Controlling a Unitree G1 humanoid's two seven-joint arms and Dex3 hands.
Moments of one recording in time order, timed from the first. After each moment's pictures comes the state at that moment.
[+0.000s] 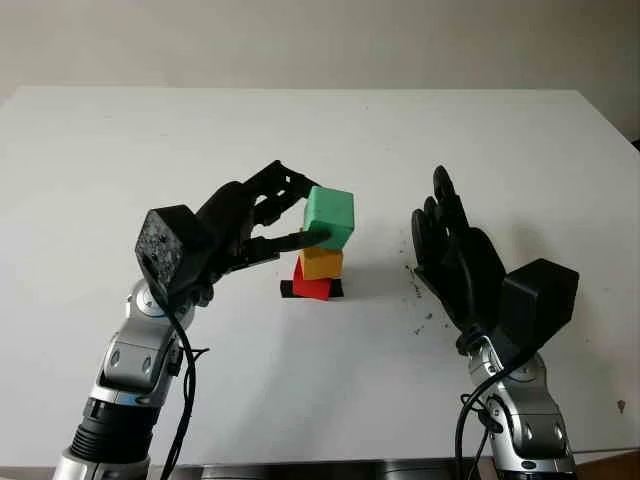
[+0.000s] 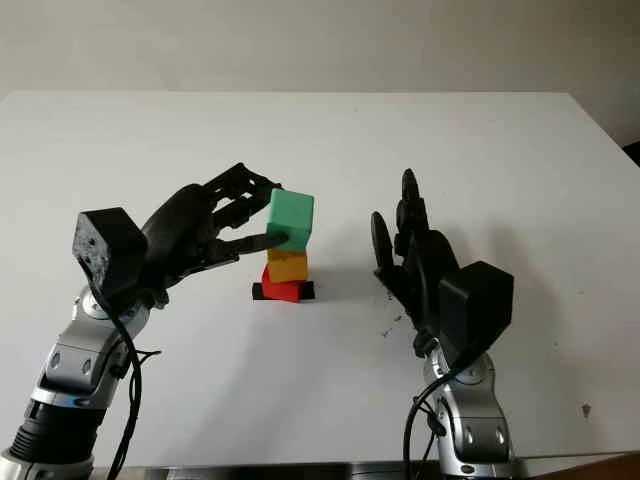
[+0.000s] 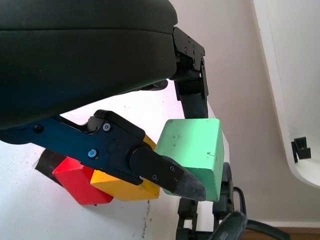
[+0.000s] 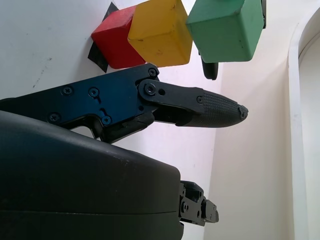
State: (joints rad) left arm -0.34 0.27 -0.03 -0.08 -0.05 0.23 -0.32; right arm -0.07 -0.09 -0.03 -0.17 0.06 0.20 0.10
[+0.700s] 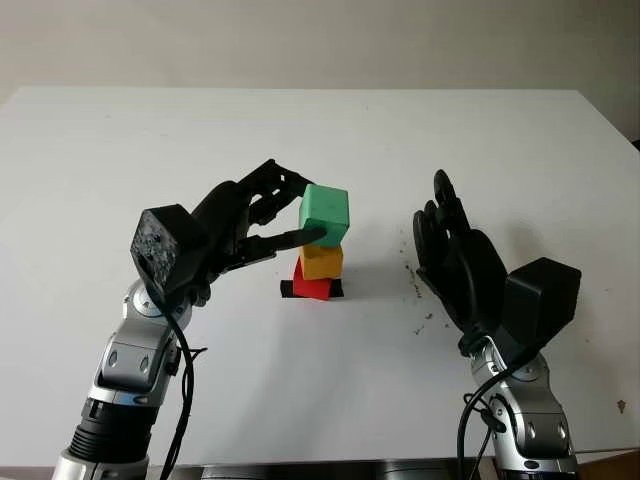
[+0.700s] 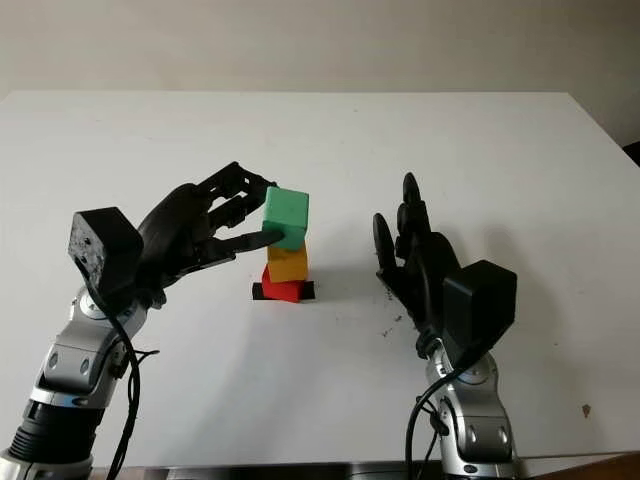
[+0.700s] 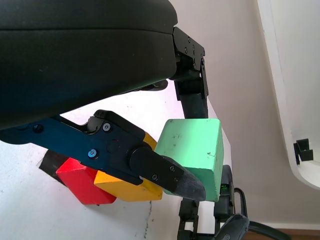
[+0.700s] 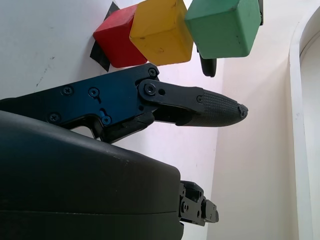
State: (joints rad) left arm -0.33 0.27 -0.03 -0.08 -0.05 0.23 -0.33; right arm -0.07 -0.09 -0.04 -0.17 0.07 0.21 0.11
